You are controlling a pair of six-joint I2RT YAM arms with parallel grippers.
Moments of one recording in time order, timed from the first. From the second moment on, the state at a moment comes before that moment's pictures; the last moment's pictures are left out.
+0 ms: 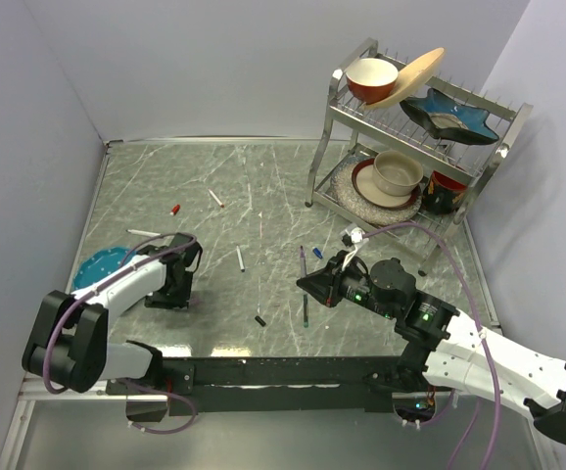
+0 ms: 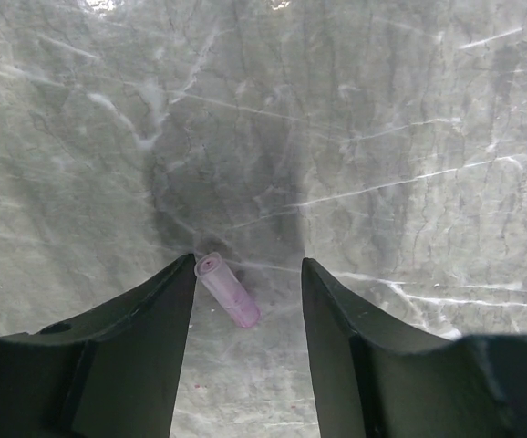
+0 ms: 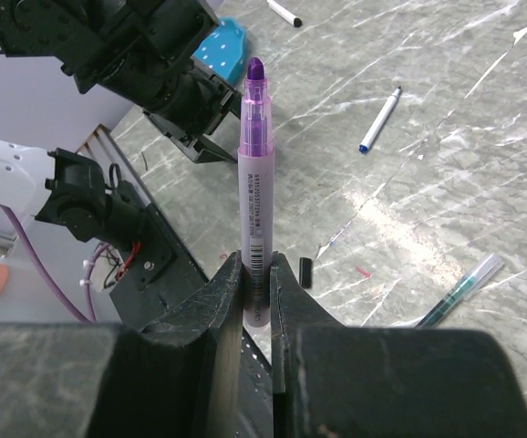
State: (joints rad) left arm -0.35 1.31 0.66 -0.85 -0.31 -1.90; right arm 0.96 0.69 0.57 -0.08 -0.02 0.51
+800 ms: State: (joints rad) left arm -0.34 1.35 0.68 -0.88 -0.20 -1.94; right arm 0.96 0.64 0.57 -0.11 -0.02 0.51
